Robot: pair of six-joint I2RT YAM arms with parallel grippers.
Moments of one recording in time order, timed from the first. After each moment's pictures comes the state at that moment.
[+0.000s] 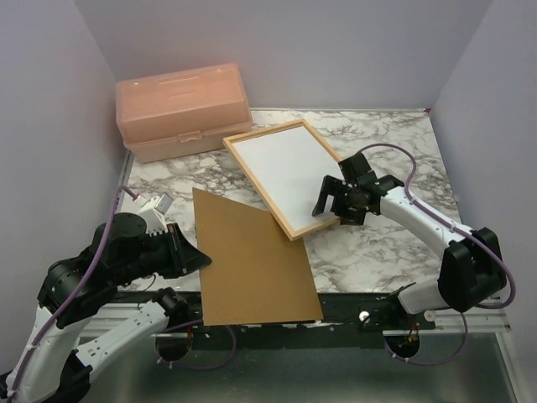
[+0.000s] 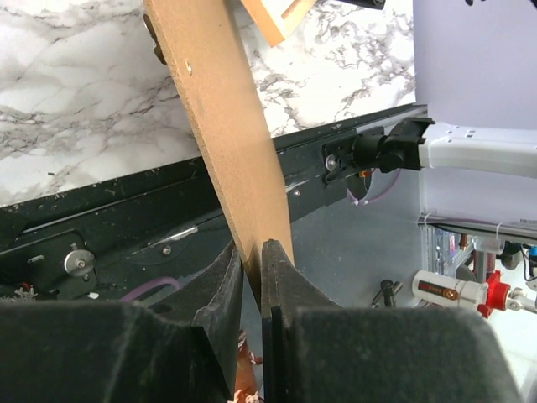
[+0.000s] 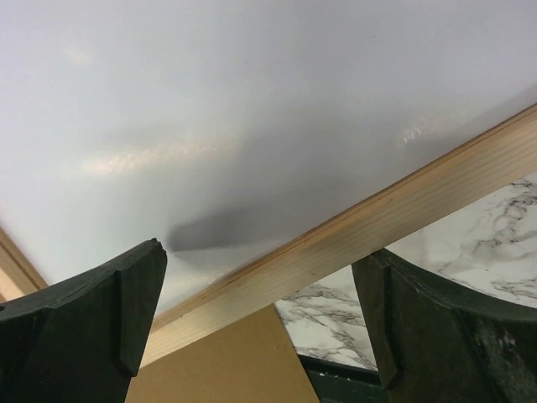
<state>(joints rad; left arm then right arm) -0.71 0.56 1.23 -1.29 0.16 -0.84 0.46 1.44 1.01 -0.65 -0.07 0.71</state>
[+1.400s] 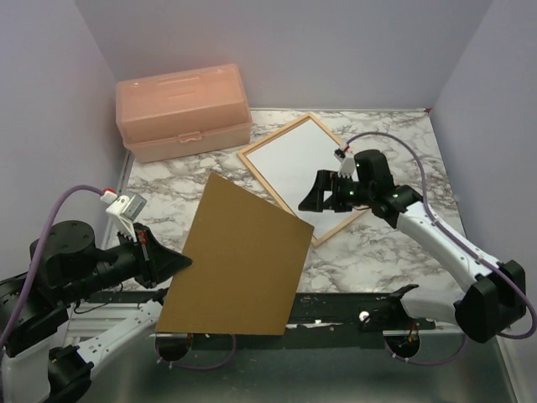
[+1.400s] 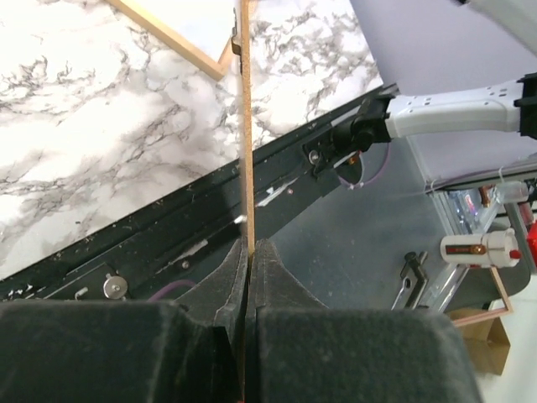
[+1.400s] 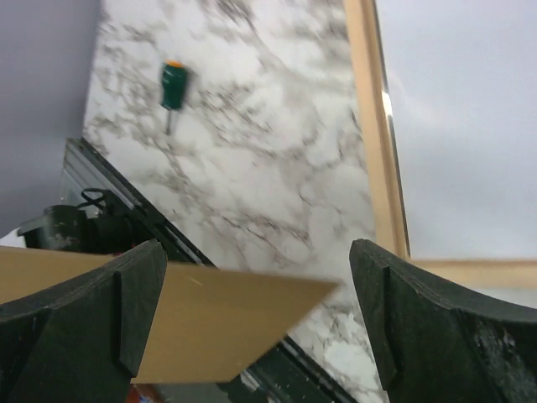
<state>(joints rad) -0.70 0.62 1.61 -1.40 0.22 -0.62 0.47 1.25 0.91 -0.40 -0.44 0.52</state>
